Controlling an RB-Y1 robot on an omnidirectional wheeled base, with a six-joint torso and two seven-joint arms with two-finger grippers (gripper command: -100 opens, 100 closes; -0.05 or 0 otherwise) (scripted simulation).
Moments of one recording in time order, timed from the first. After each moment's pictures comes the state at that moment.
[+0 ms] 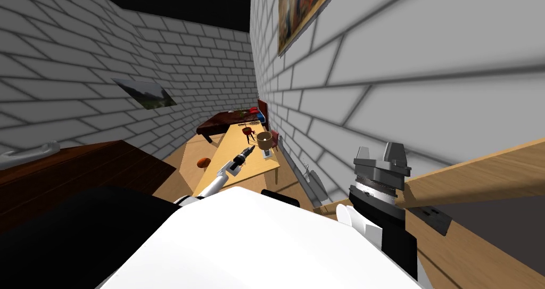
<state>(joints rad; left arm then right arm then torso) 0.04 0.47 0.02 -1.22 -0.33 -0.36 -0.27 0.54 0.01 -0.06 -2.35 -0.09 -0.46 0.13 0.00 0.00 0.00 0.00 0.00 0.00</state>
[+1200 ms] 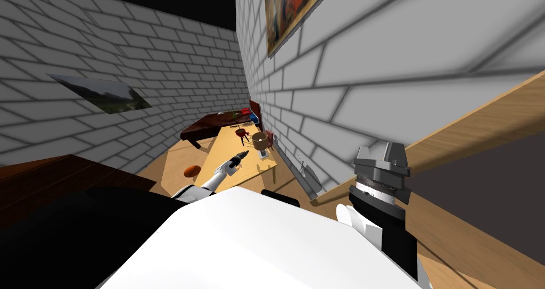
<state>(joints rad) -0.08 0.53 0.03 -0.89 -0.41 -0.18 -0.29 0.55 0.01 -0.06 -2.35 -0.09 -0.46 0.13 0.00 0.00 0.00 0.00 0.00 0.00</state>
